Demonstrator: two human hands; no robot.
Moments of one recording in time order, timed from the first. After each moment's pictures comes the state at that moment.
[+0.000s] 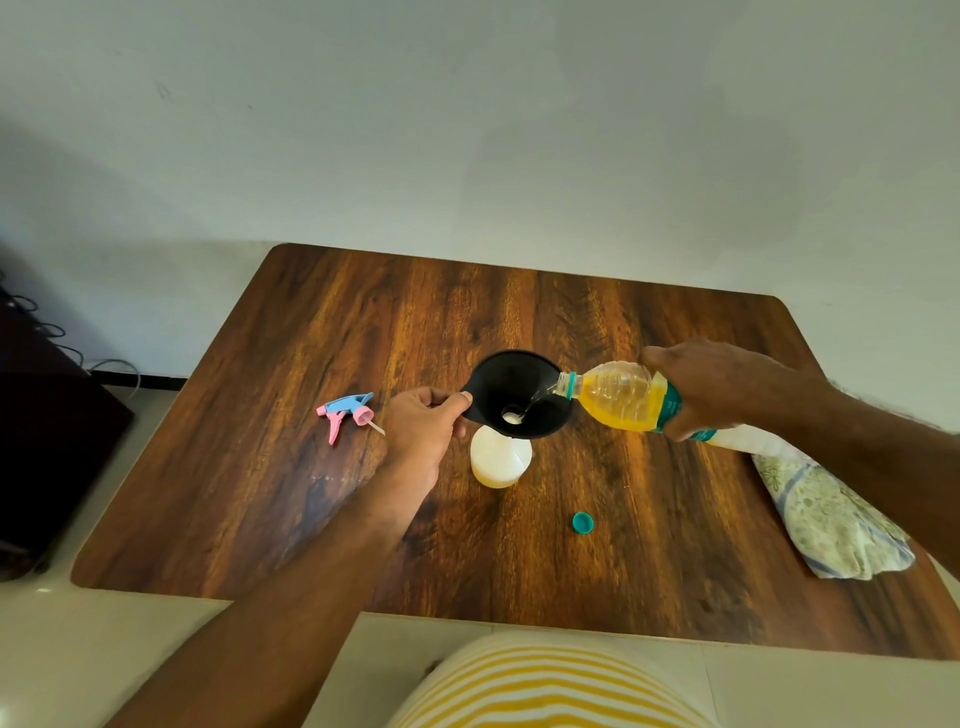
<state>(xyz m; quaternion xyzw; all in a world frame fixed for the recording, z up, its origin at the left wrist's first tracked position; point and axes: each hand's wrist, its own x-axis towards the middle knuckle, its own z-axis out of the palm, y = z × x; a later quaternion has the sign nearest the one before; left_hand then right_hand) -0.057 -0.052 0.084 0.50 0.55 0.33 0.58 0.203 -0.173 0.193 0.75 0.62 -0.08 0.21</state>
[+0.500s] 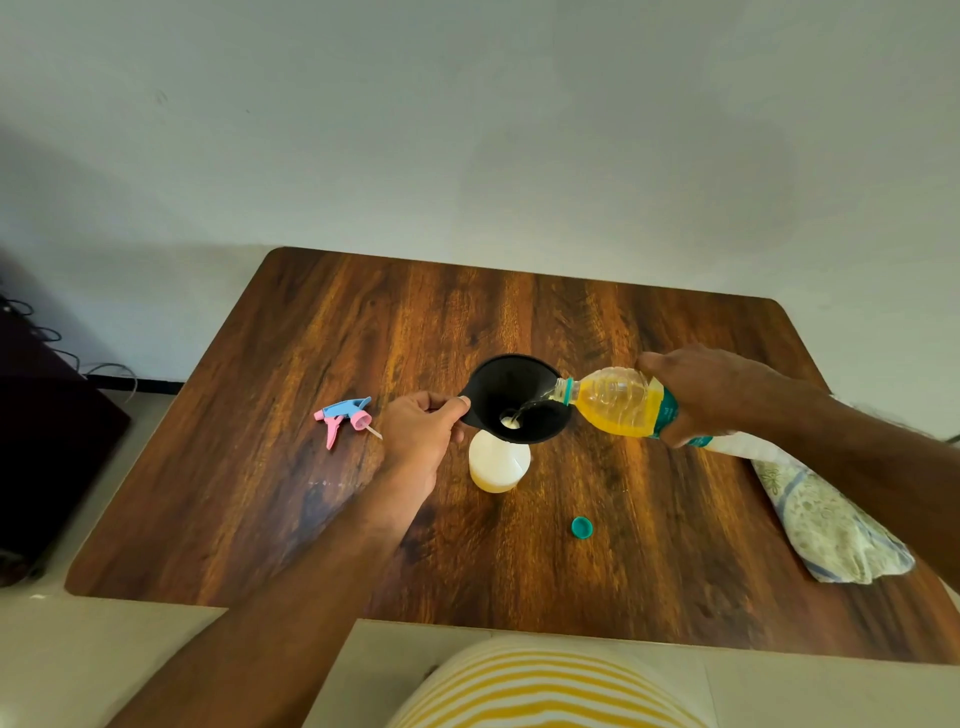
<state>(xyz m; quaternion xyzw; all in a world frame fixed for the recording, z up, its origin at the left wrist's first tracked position) -0.057 -0.050 0.079 0.51 0.56 0.33 0.57 0.208 -0.172 0.183 0.75 0.62 -0.08 0.19</state>
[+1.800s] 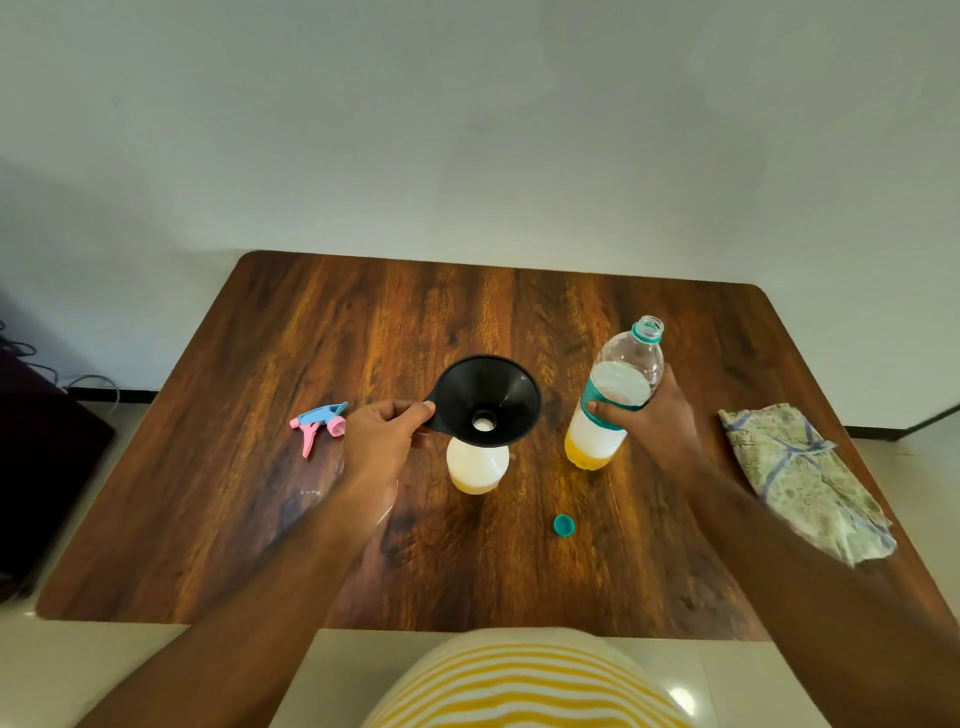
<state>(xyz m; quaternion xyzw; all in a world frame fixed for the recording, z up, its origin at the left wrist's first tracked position) -0.064 -0.045 0.075 0.51 0.55 0.31 0.59 0.222 -0.192 0.069 0.80 0.35 -0.21 -0.44</state>
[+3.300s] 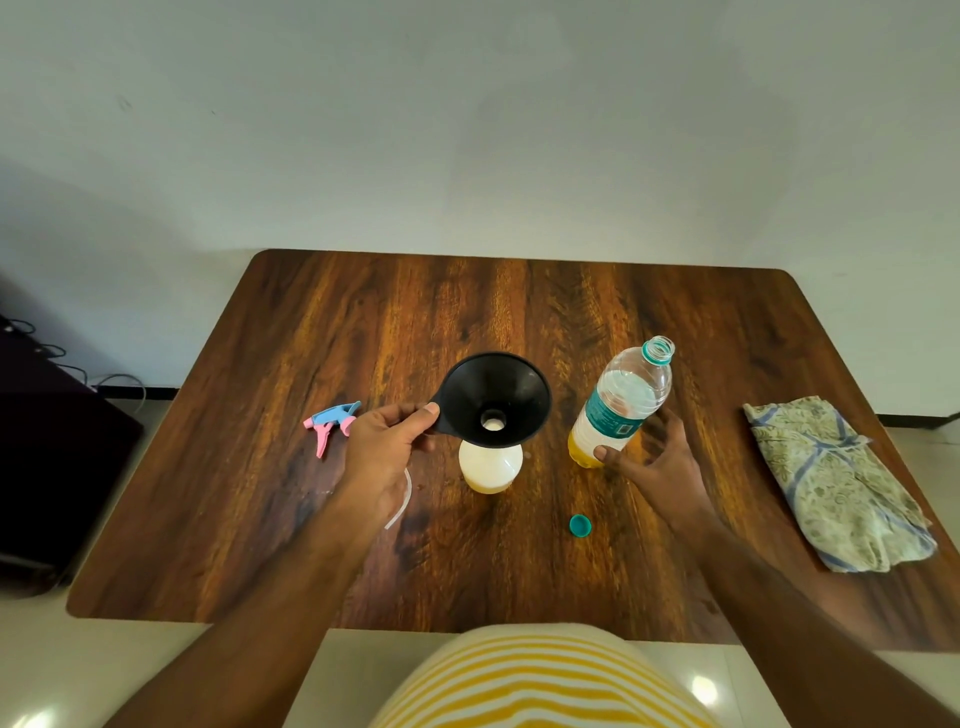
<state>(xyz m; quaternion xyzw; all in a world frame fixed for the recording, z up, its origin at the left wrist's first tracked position) -0.065 -0.047 0.087 0.45 0.54 0.30 0.64 0.195 -0.221 0.028 0.82 0.24 -0.29 -0.42</state>
